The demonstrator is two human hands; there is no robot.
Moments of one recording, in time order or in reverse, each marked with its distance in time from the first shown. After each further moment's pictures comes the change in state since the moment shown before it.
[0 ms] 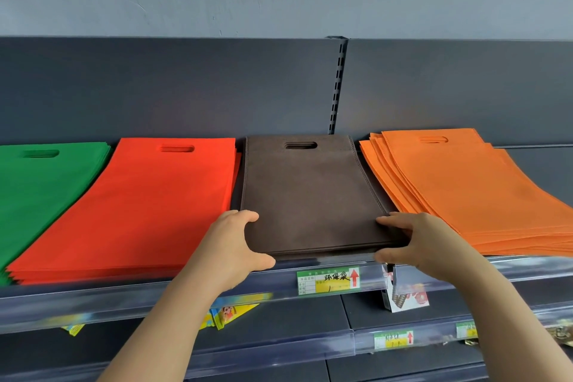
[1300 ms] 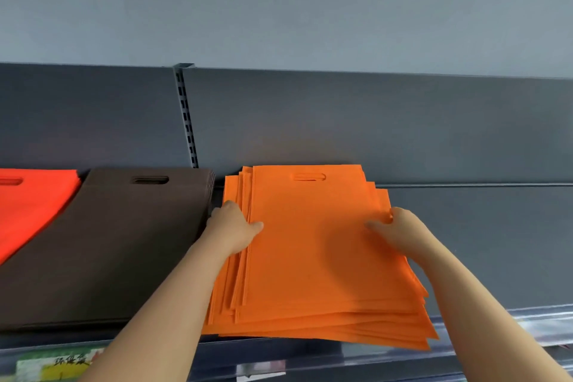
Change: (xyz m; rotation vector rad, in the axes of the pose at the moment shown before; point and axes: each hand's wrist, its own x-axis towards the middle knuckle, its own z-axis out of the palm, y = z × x) left_hand 0.162 0.254 0.171 -0.036 0.002 -0.246; right_hand 0.120 0.265 -0.166 0.109 0.110 0.253
